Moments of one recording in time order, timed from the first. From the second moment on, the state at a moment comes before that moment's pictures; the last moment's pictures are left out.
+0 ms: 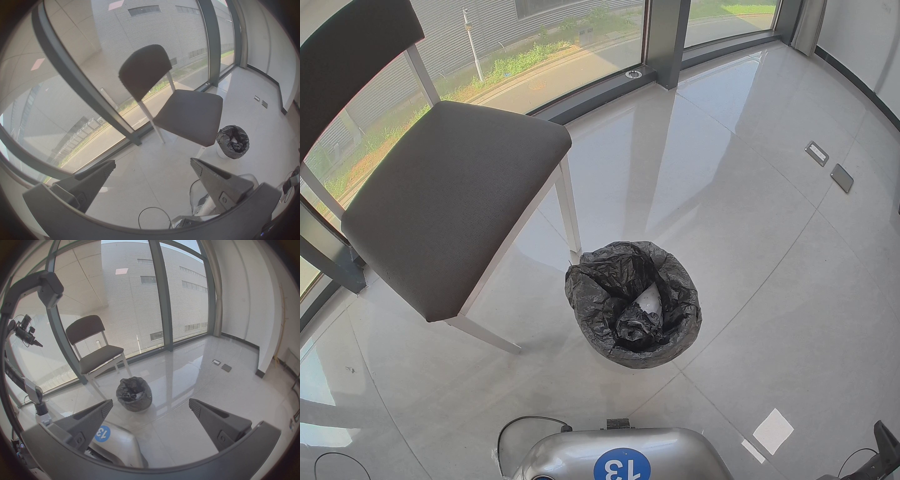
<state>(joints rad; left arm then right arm) -0.18 0.65 -1.48 1.25 0.52 0.01 0.01 0.07 -0.35 0.32 0.24 0.00</state>
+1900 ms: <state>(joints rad) 0.00 0.01 -0.02 0.02 -0.02 0.02 0.08 0.01 -0.06 0.08 0.27 -0.03</state>
